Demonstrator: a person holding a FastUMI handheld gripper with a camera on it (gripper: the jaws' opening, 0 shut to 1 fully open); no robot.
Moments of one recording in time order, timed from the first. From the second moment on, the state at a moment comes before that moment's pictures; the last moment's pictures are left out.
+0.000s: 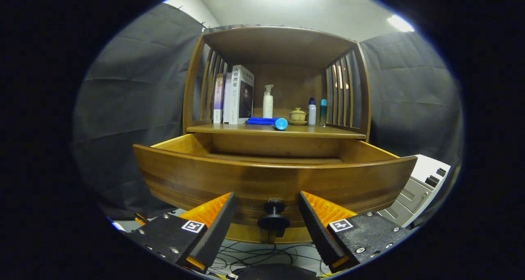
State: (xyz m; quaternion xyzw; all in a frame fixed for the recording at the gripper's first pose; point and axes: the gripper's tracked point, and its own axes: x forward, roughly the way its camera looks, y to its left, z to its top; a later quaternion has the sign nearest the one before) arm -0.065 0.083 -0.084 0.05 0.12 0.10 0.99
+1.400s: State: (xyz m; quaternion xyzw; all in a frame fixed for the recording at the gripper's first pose) arm 0.069 0.086 -0.092 0.07 0.12 0.10 0.99
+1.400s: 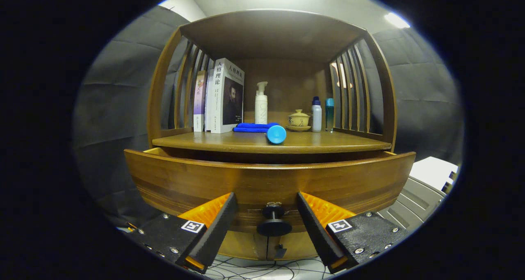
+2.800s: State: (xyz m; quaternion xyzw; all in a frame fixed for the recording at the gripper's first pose) arm -0.010 0.037 0.019 0.09 0.01 0.00 1.00
